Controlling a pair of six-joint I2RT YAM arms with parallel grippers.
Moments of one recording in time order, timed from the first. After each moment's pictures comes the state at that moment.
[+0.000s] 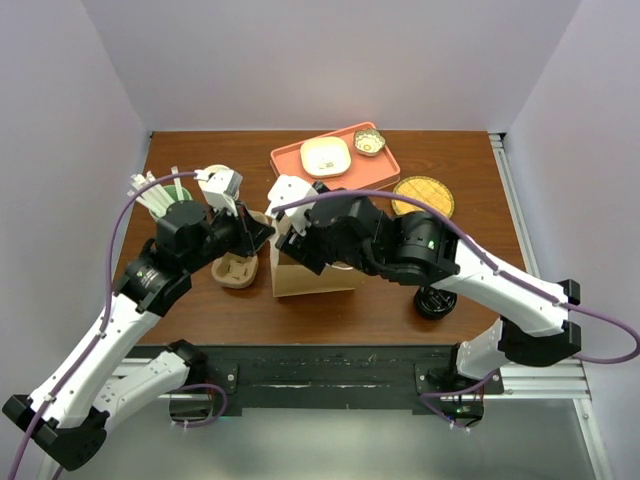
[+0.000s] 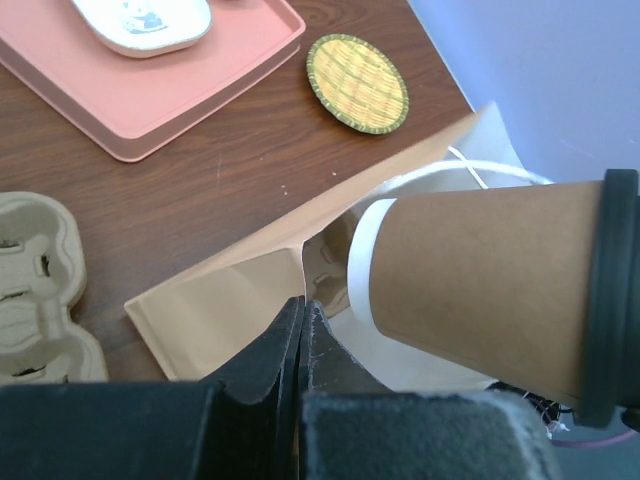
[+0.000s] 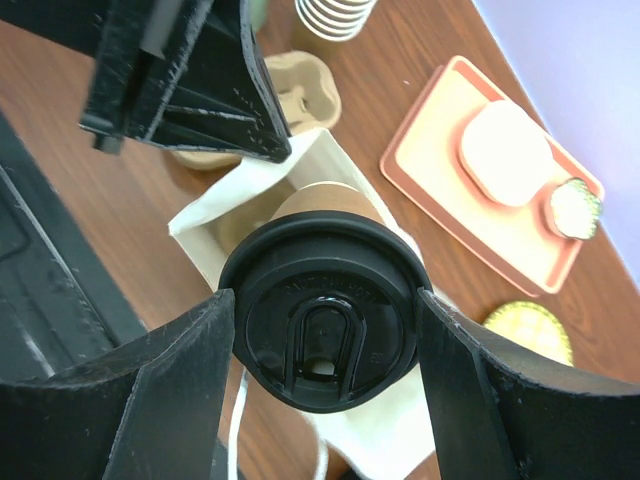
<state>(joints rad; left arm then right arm) -0.55 0.86 1.03 -0.50 0.12 -0.44 1.26 1.51 1.96 -1.01 0.43 -0.11</state>
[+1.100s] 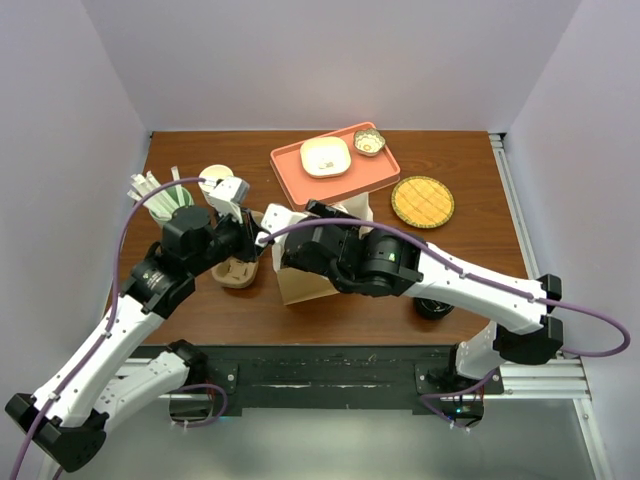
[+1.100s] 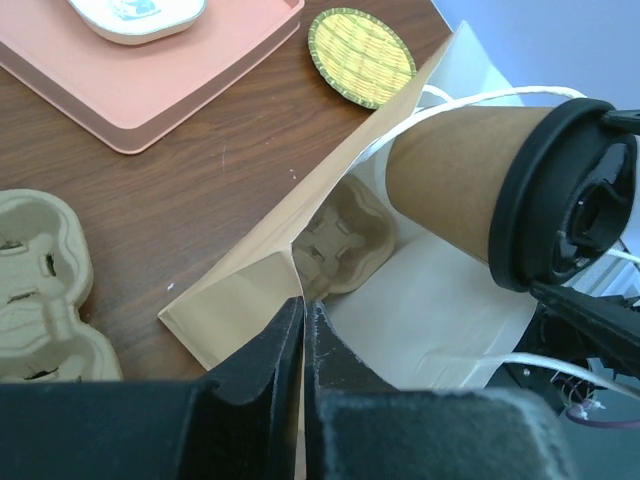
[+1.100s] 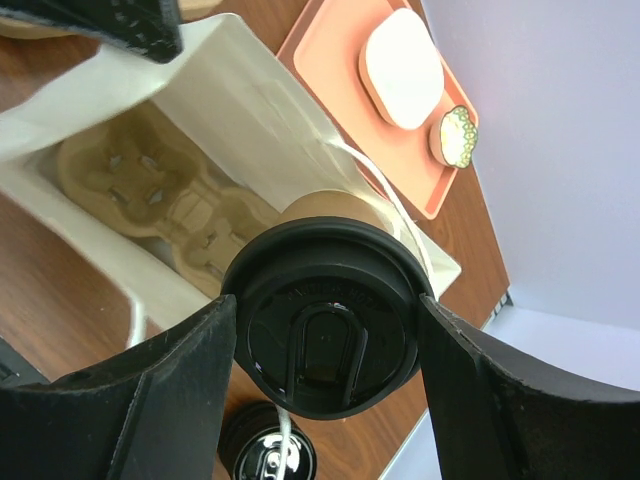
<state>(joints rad) -0.55 0.82 0.94 -0.44 0.16 -0.37 1.31 1.54 1.80 -1.05 0.75 -0.25</state>
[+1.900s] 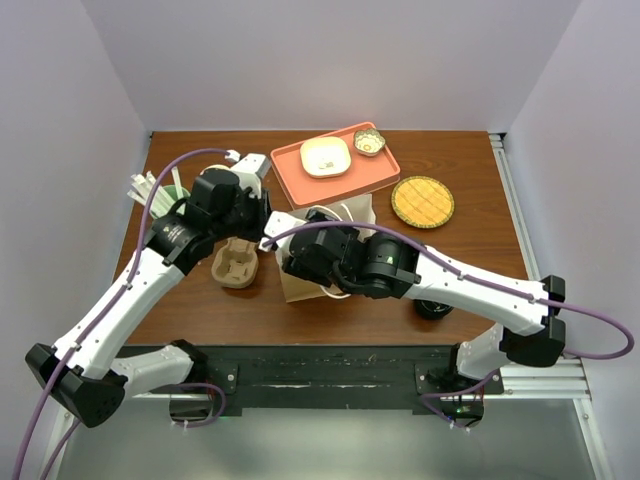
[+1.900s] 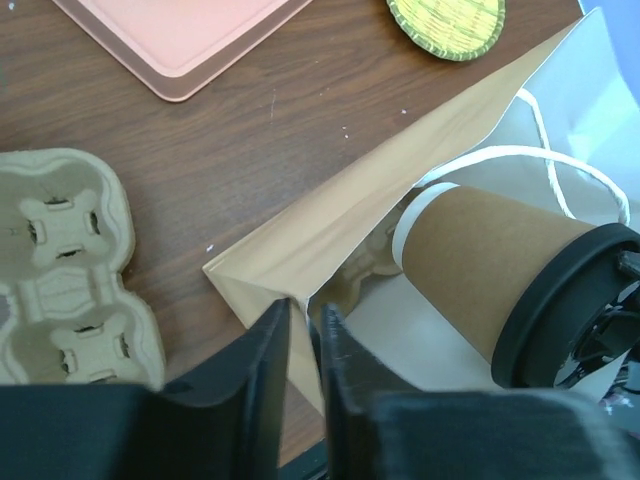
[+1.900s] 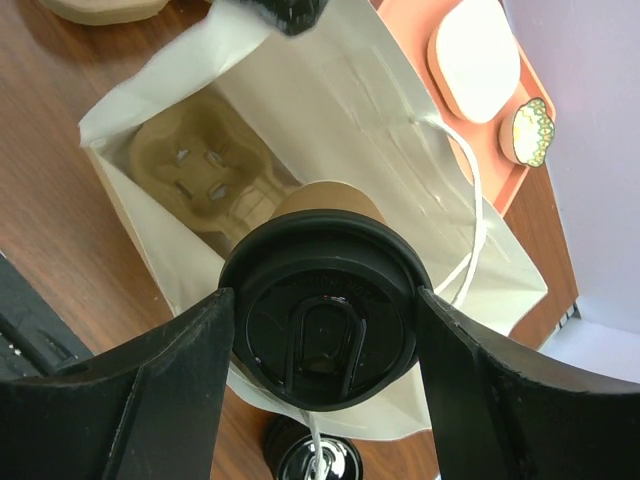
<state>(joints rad) -0.55 1.12 1.23 -0.70 0.09 -0.34 1.28 1.50 1.67 -0.97 0.61 -0.20</state>
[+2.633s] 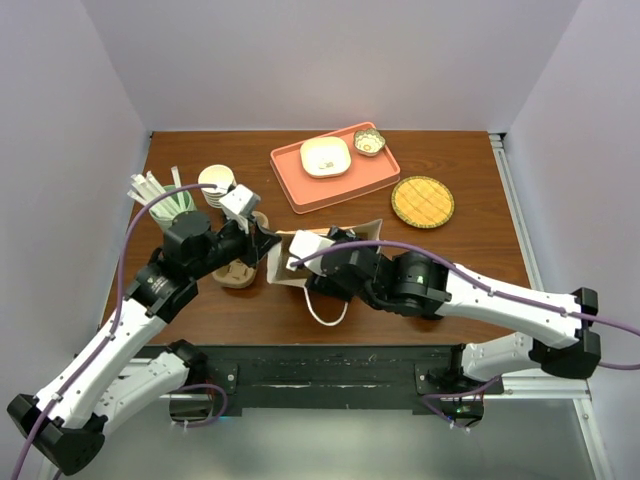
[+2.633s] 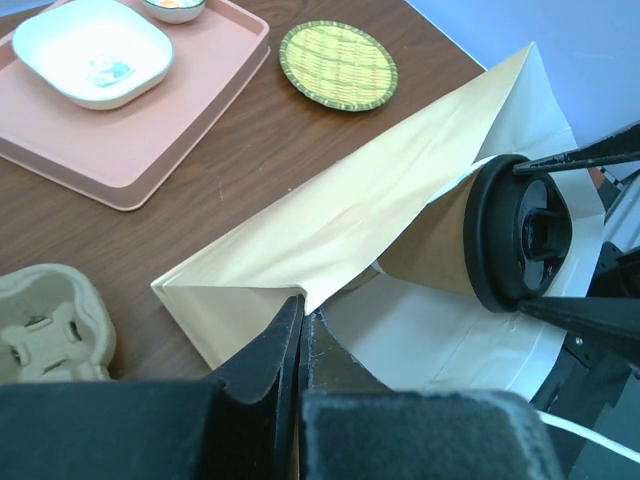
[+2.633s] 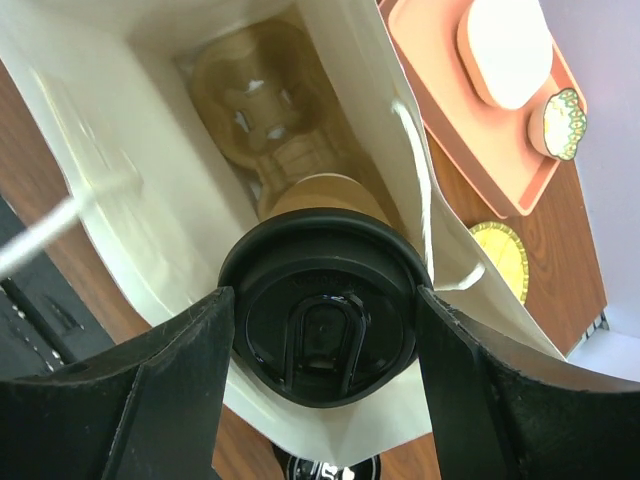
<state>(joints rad) -0.56 0.81 0.88 -0.33 0.25 -0.18 1.28 1.31 1.40 -0.86 0.56 -0.21</state>
